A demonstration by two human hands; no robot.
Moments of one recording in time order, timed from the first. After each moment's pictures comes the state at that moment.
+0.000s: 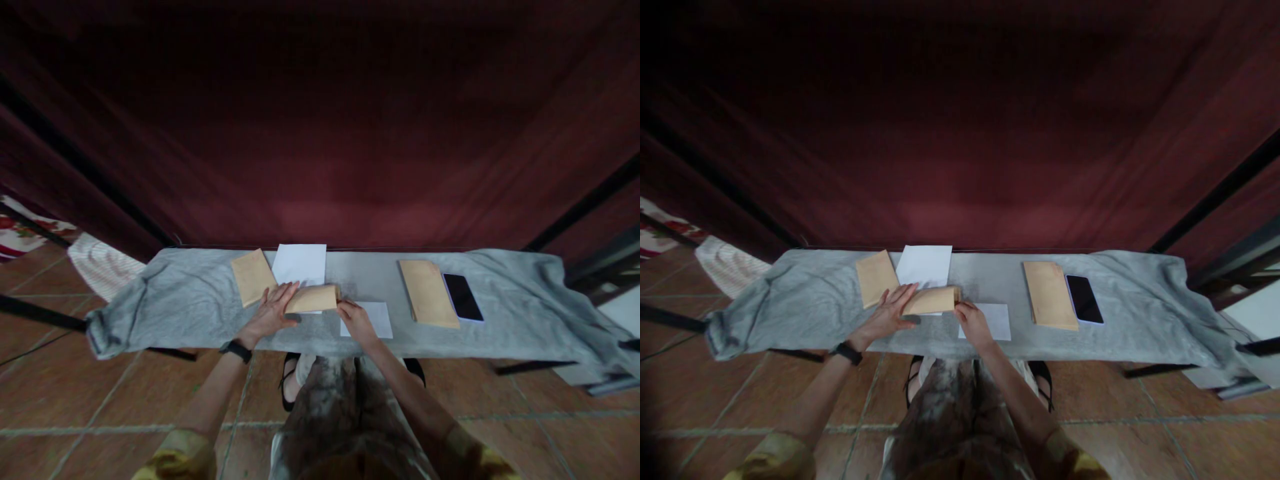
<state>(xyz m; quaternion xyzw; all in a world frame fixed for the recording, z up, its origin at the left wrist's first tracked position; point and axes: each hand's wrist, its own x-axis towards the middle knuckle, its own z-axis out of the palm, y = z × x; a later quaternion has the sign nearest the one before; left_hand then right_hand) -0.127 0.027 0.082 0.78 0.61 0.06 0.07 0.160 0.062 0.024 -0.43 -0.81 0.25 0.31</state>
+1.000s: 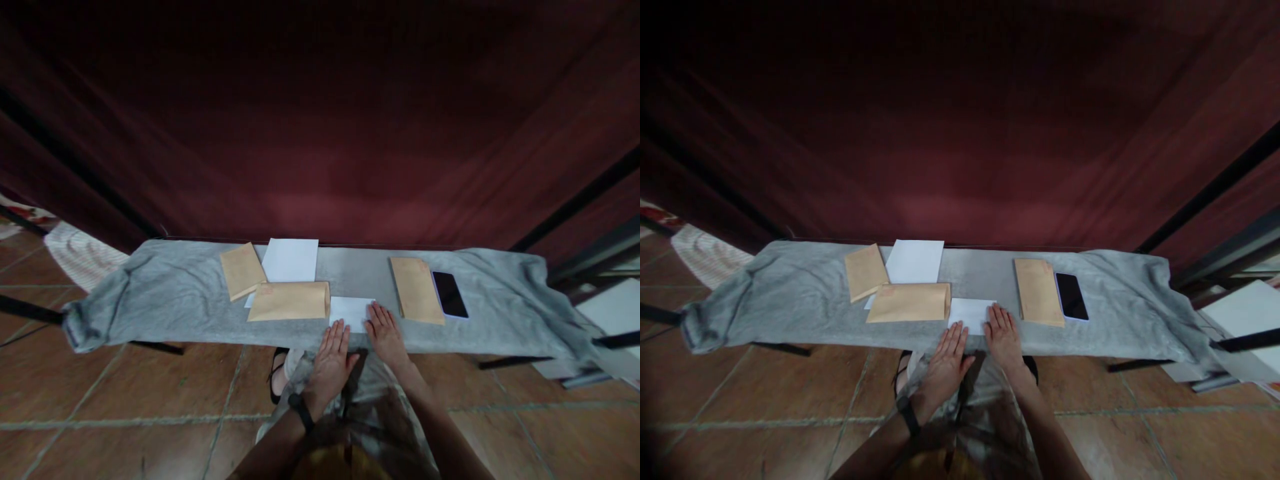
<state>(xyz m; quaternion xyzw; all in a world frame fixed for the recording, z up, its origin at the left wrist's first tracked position) 0.085 -0.064 -0.008 0.80 0.58 0.16 -0.03 0.272 0.019 -0.025 -0.54 -0.81 -0.03 0.22</state>
